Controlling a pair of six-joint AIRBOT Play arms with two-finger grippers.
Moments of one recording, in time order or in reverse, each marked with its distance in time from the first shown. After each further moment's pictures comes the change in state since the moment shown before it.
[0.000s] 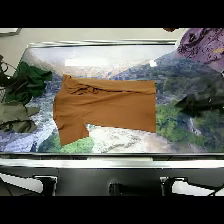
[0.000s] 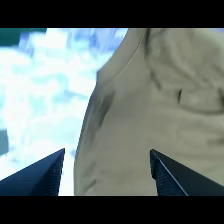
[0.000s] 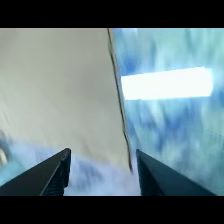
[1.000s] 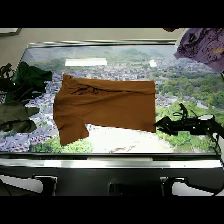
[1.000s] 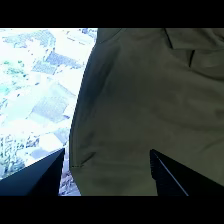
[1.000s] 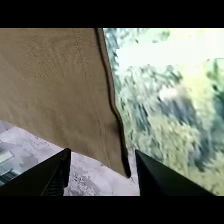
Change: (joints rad) left arm -0.018 0.024 -0.095 -0.009 -0.022 0.004; right arm 0.129 0.011 -0.433 0.130 -0.289 -0.187
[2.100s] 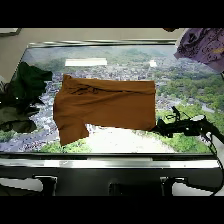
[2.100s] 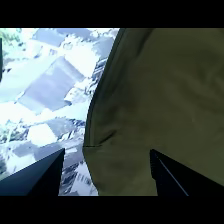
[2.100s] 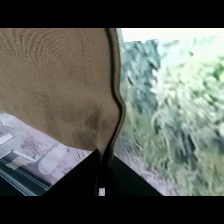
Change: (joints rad) left arm 0.108 0.061 -0.341 -0.145 0.095 0.115; right arm 0.069 -0.029 -0.030 -0.016 -0.014 0.040
